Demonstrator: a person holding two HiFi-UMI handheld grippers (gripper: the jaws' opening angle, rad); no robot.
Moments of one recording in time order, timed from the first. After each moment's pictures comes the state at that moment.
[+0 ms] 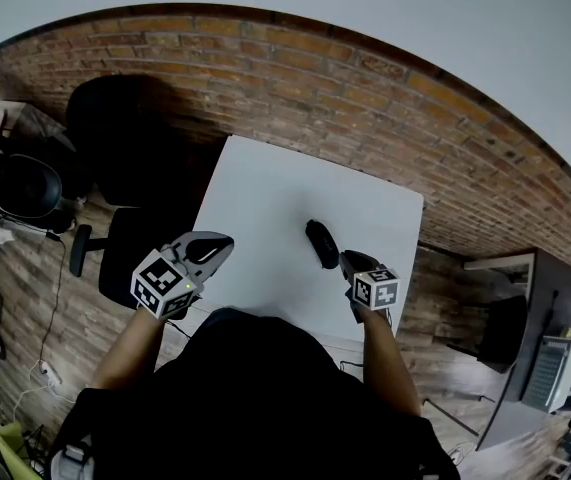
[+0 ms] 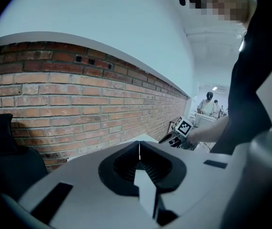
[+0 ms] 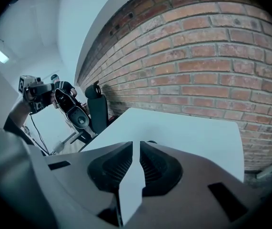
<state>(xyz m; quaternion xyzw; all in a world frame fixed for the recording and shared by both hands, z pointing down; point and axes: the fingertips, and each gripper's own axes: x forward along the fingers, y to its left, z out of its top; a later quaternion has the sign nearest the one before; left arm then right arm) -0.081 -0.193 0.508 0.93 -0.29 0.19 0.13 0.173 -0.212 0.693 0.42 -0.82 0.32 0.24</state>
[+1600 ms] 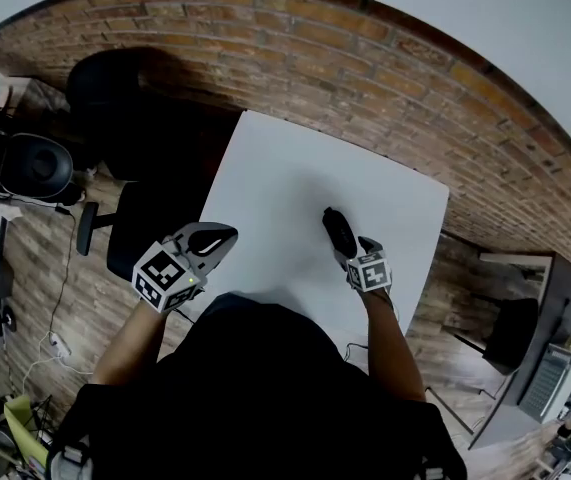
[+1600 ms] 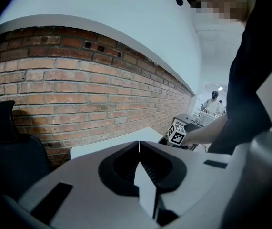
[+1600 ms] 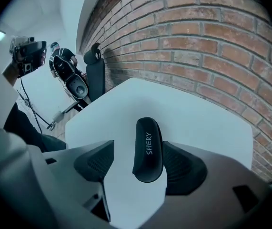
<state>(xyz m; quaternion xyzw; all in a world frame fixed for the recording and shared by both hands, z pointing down) -0.099 -0.218 0.549 0.91 -0.30 0.22 0.17 0.153 -0.229 0.809 0.35 -0.80 0.30 0.39</state>
